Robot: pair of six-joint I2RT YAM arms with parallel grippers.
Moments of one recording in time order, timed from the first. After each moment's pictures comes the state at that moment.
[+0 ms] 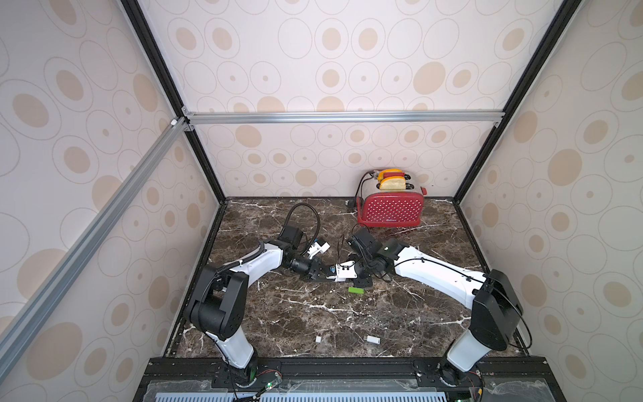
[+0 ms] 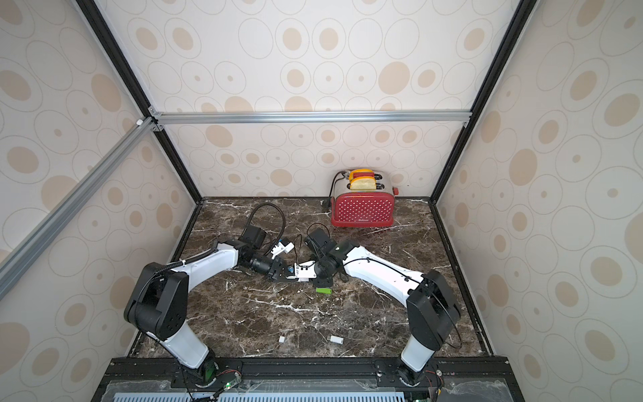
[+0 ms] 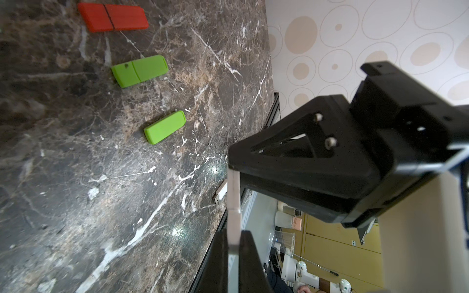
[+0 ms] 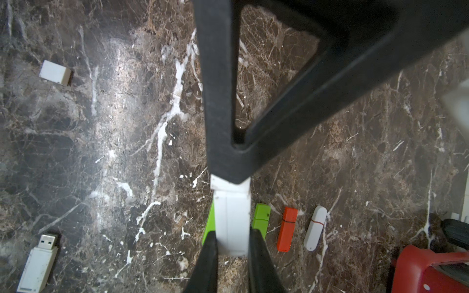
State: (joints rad) left arm -0.37 1.68 1.06 -0.65 1.09 -0.14; right arm 0.89 1.65 1.30 -0.76 -0.16 -0.91
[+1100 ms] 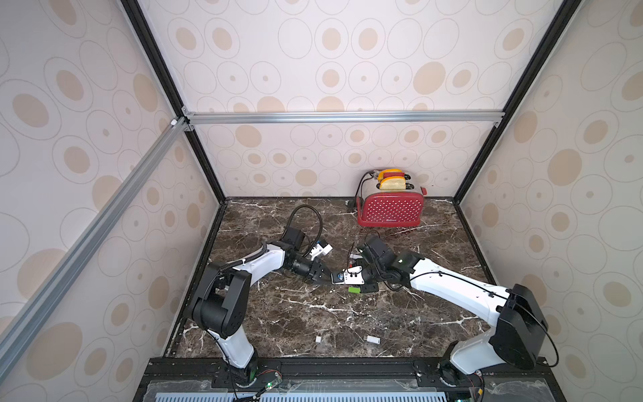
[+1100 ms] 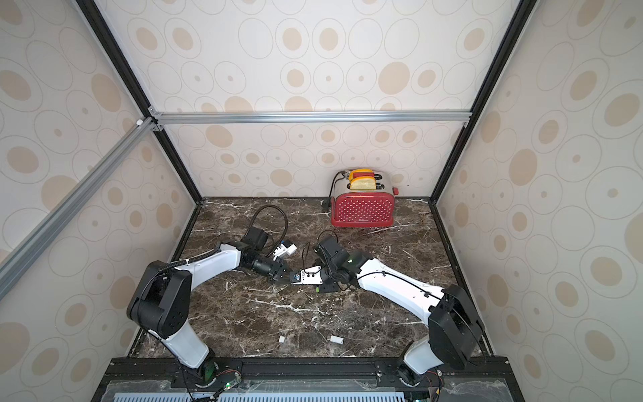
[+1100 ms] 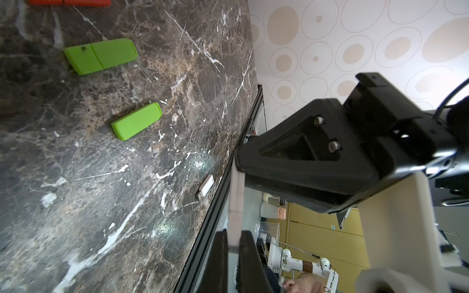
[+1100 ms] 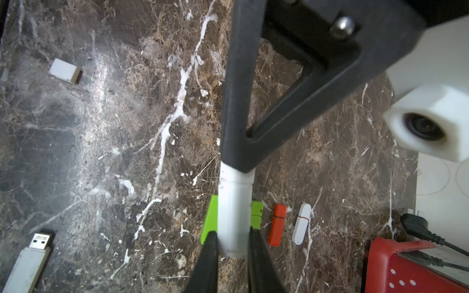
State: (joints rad) left arm -0.38 1.70 1.06 -0.65 1.18 -0.13; right arm 0.90 1.49 1.12 -0.61 -0.16 -0.94
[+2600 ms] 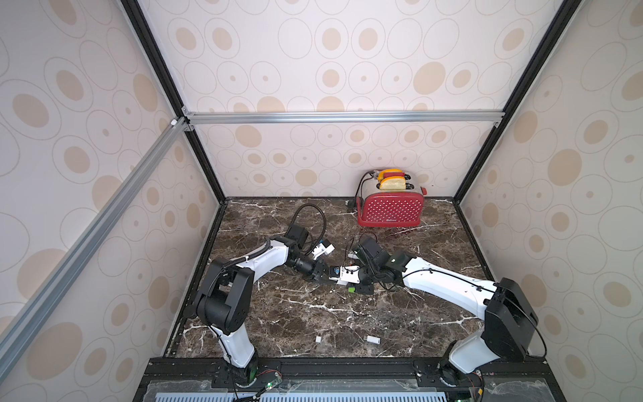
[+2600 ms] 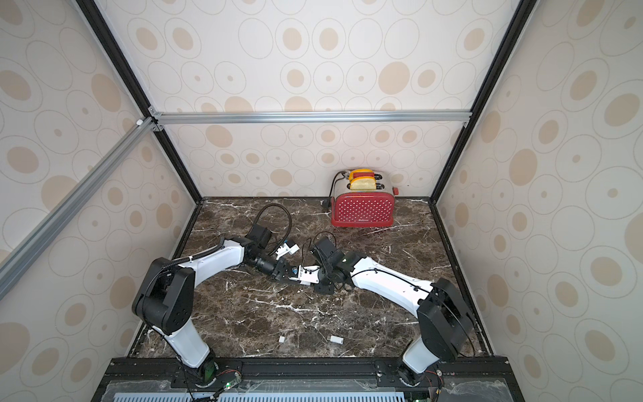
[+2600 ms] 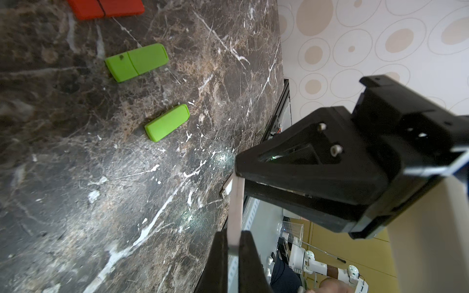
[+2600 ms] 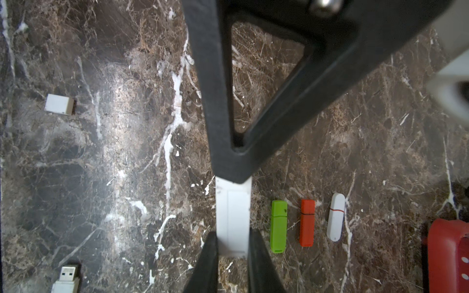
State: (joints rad) left arm -0.40 1.74 1.13 -0.74 1.06 -0.06; right arm 0.91 1.55 1.13 -0.60 -0.17 -0.74
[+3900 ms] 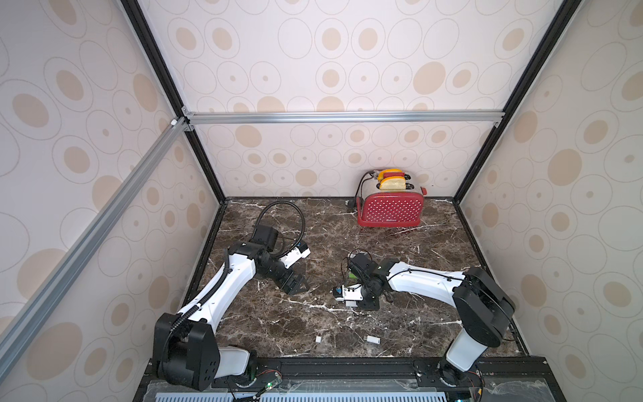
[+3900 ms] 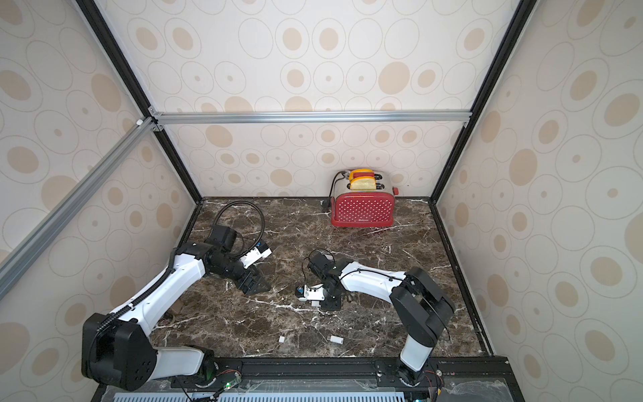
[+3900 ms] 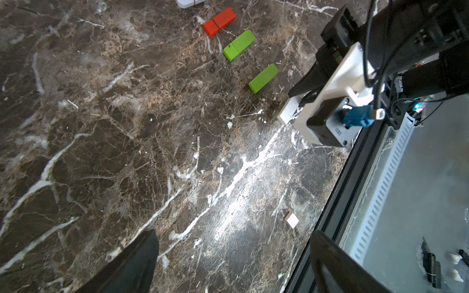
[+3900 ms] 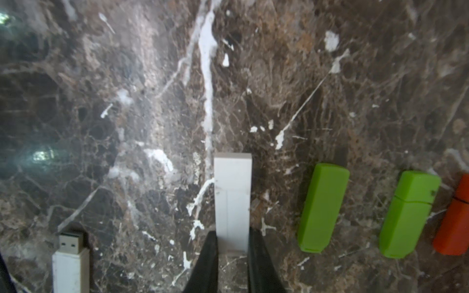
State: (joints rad) left arm -0.24 1.33 1.04 -1.00 0.56 0.52; right arm 0.92 1.71 1.04 -0.72 -0.09 -0.73
